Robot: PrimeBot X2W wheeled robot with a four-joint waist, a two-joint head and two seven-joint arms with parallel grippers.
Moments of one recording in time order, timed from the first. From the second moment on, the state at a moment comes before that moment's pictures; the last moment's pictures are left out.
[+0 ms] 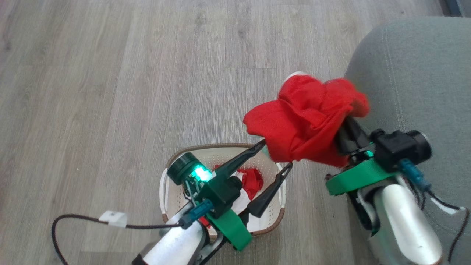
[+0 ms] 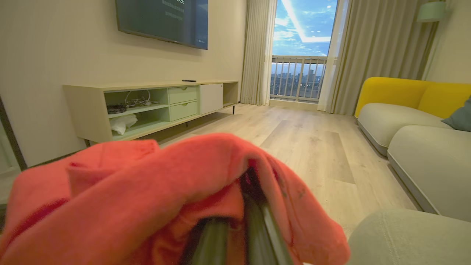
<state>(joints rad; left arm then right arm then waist) -0.30 0.08 -0.67 0.13 -0.16 -0.13 -0.26 -0.26 -0.07 0.19 0.16 0.08 0.13 -0.26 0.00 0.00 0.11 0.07</state>
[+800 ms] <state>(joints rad) -0.22 0.11 -0.70 0.15 -0.21 -0.13 -0.26 -0.19 -0.06 -0.04 0.20 0.15 0.13 -0.26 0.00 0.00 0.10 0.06</state>
